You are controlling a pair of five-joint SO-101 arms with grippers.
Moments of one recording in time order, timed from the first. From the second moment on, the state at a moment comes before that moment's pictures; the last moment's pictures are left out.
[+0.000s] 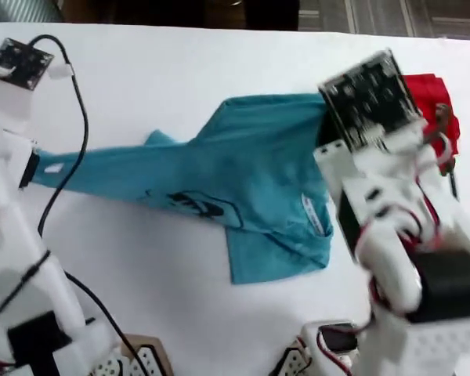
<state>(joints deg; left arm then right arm) -32.5 -18.1 -14.0 101.4 -37.8 -9.4 -40.5 -15.5 88.4 27.1</state>
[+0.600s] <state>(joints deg) -30.5 -52.1 -15.1 101.4 -21.5 -8.9 -51.2 -39.6 92.7 27.1</state>
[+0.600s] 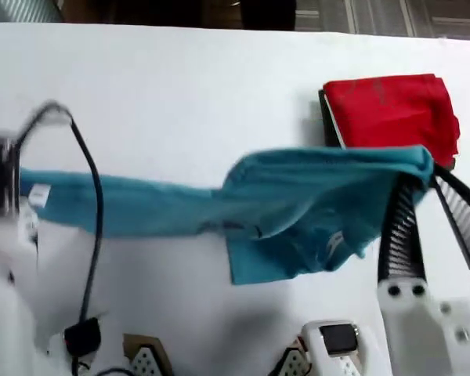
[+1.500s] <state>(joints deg) -30.6 -60.7 -20.2 101.2 -17.1 -8.9 -56.7 -43.4 82.2 33.5</state>
